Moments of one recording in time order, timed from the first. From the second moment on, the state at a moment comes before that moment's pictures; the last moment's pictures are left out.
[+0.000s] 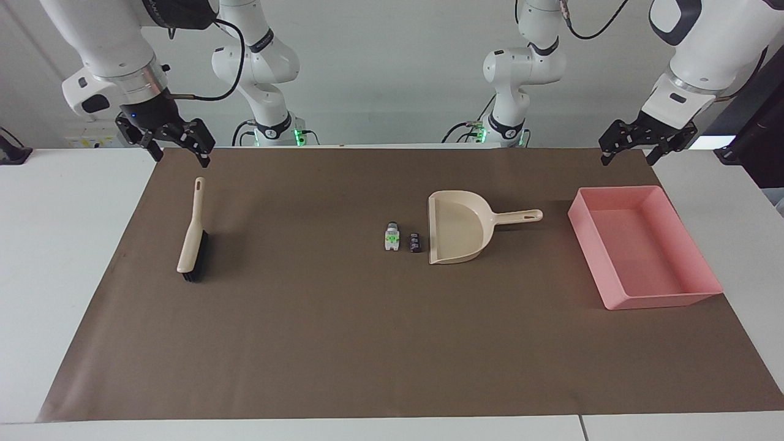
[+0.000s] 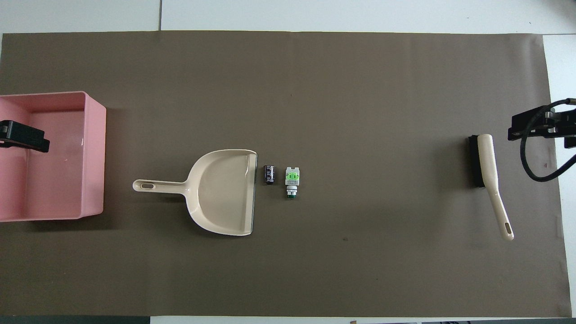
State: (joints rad) left arm -0.04 -0.02 0.02 -1.57 0.02 1.50 0.09; right arm 0.00 -0.03 -0.01 -1.57 -0.02 1.51 0.16
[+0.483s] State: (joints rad) left arm -0.04 -0.02 0.02 -1.57 0.02 1.50 0.09; right arm 0.00 -0.03 -0.01 -1.57 -0.02 1.51 0.16
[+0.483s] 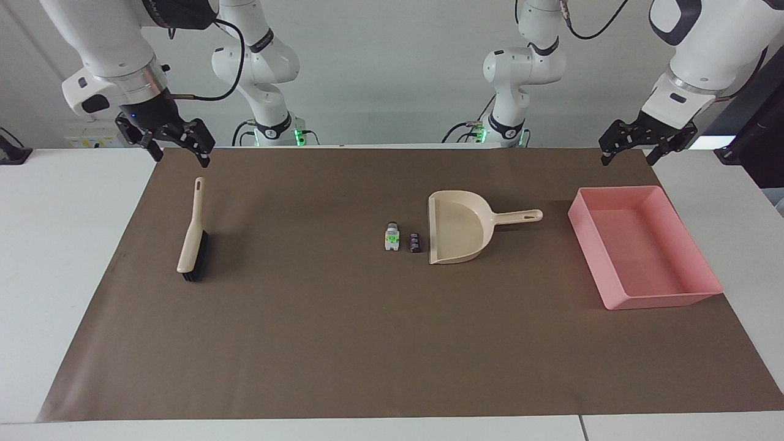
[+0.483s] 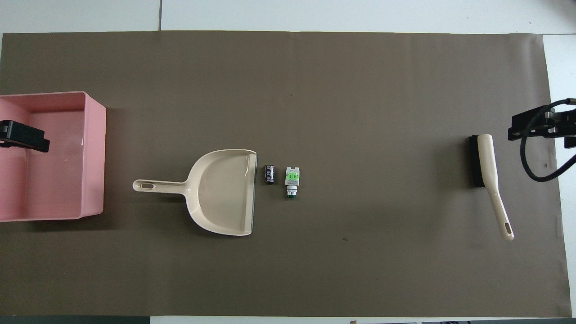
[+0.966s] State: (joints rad) left arm -0.05 -0.02 0.01 -1.57 0.02 1.50 0.11; right arm -0.02 -0.06 -0.01 -1.66 -0.02 1.56 0.16
